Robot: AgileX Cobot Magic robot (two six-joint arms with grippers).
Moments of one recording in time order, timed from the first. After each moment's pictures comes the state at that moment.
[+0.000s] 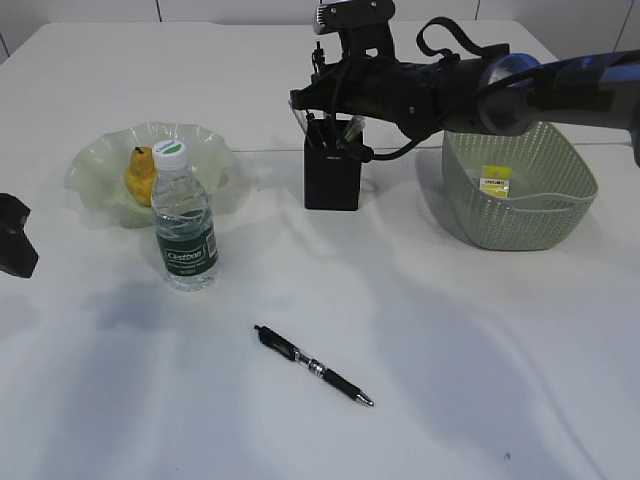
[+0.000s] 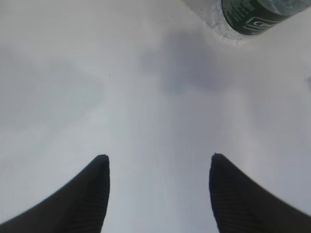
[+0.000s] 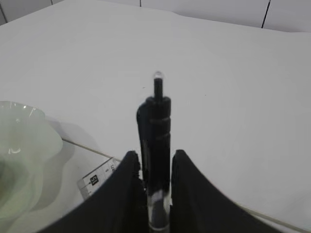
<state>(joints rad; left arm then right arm) -0.12 1.42 -0.94 -0.11 0.80 -0.03 0.34 2.34 -1.86 -0.11 -0.09 0.06</state>
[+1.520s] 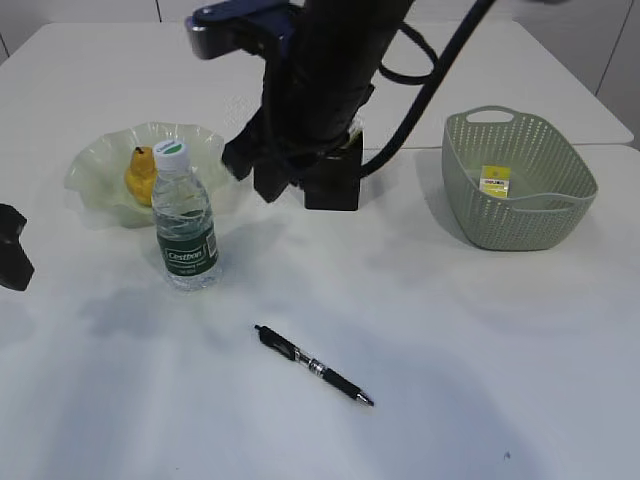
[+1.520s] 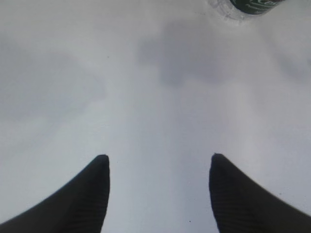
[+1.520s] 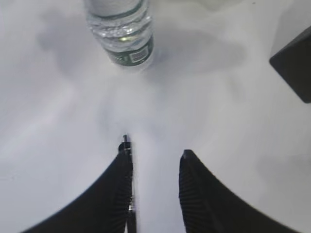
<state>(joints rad) -0.12 1.42 -0.94 -0.11 0.85 -0.03 0.58 1.99 -1.86 0.10 1.09 -0.24</state>
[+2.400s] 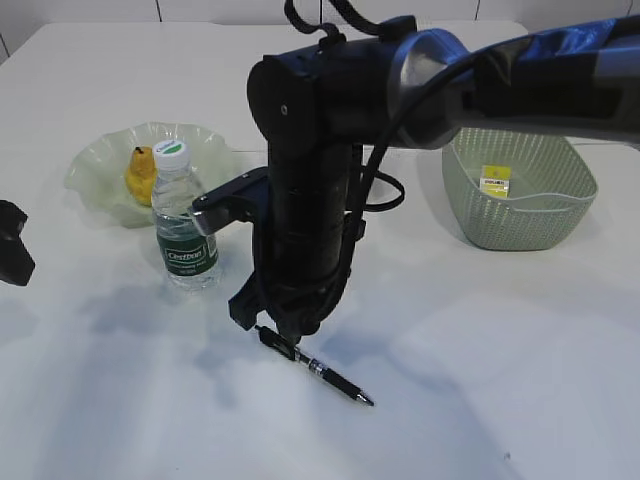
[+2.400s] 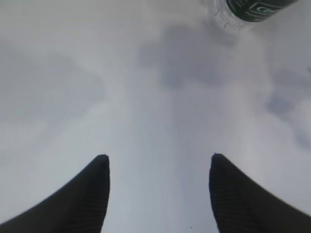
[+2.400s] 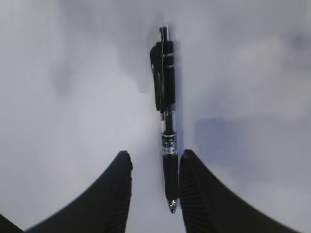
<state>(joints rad) -0.12 1.42 -0.94 -0.11 0.83 -0.03 0.67 2.16 -1.76 0.06 1.21 -0.14</state>
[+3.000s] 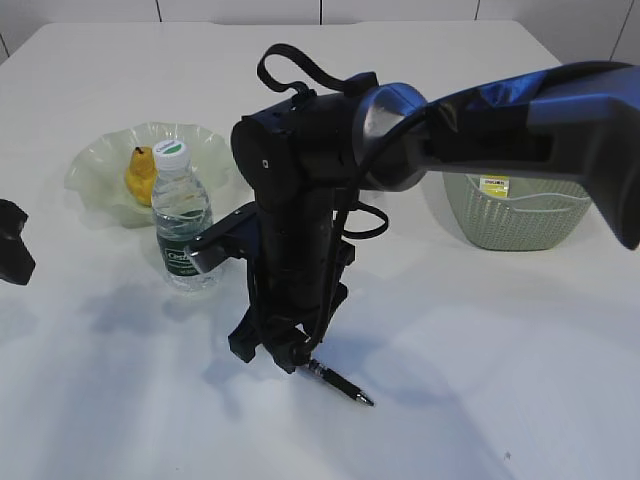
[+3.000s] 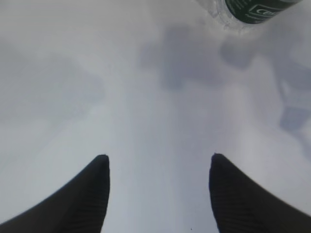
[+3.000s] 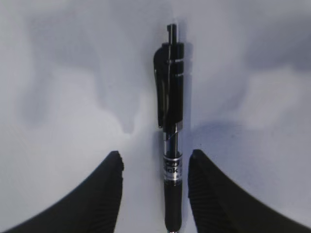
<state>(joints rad) -0.12 1.42 -0.94 -0.11 0.83 -0.03 0.70 2.23 -1.74 0.02 1.17 -0.14</state>
